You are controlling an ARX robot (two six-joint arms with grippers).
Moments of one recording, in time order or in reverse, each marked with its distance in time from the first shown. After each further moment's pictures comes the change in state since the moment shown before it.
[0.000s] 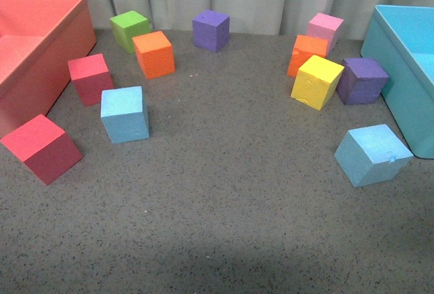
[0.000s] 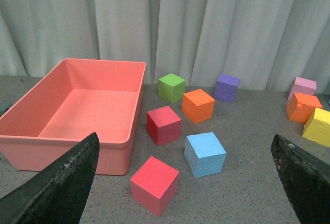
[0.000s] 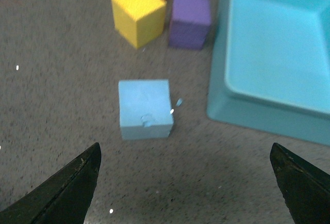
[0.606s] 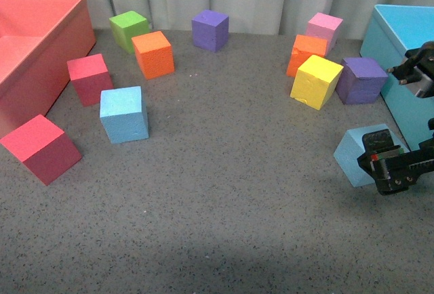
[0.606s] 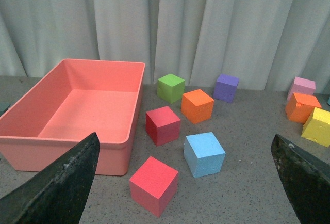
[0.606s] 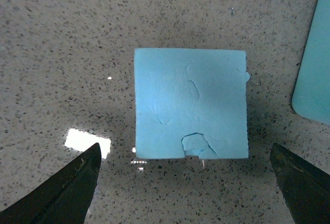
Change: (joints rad) left arm 0.000 0.000 0.000 0.000 0.000 0.000; right arm 0.068 0.704 0.403 -0.104 -0.022 0.014
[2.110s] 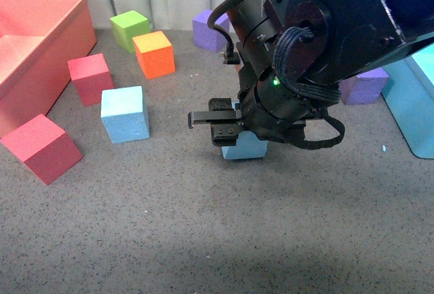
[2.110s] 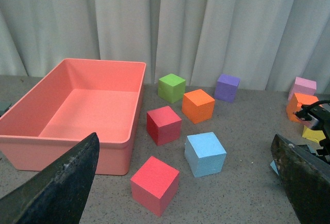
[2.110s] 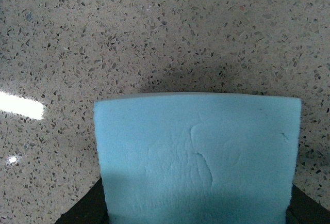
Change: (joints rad) left arm 0.000 0.000 0.000 0.000 0.000 0.000; right arm 0.394 0.427 0.592 -0.253 0.098 0.489
